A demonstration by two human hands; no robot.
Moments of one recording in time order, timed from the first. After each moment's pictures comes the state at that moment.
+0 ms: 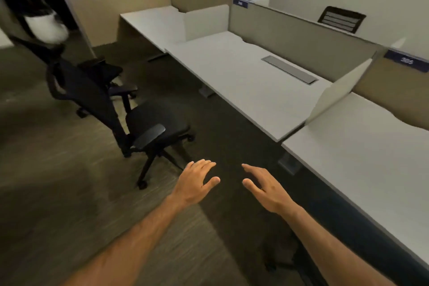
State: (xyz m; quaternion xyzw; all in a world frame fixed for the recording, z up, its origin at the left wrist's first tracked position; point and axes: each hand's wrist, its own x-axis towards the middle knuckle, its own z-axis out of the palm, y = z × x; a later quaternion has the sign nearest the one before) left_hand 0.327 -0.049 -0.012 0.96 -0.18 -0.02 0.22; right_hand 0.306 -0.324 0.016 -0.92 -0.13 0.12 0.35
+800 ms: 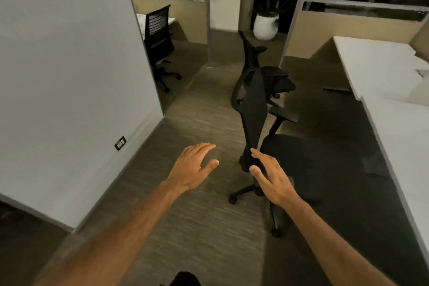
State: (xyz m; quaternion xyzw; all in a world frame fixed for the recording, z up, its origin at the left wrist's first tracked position) left_hand 0.363 0.305 0.052 0.93 0.27 0.16 0.20; right_hand 0.578 0.112 0.055 -0.75 -0.52 0.21 0.34
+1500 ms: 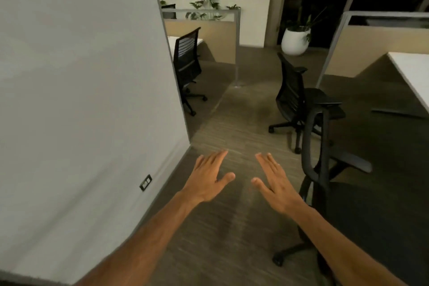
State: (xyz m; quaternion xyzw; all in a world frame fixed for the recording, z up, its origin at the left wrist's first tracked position) left_hand 0.382 0.648 0.058 0.93 0.30 0.12 0.19; right_hand 0.591 0.495 0.039 -0.73 -0.61 0.18 0.27
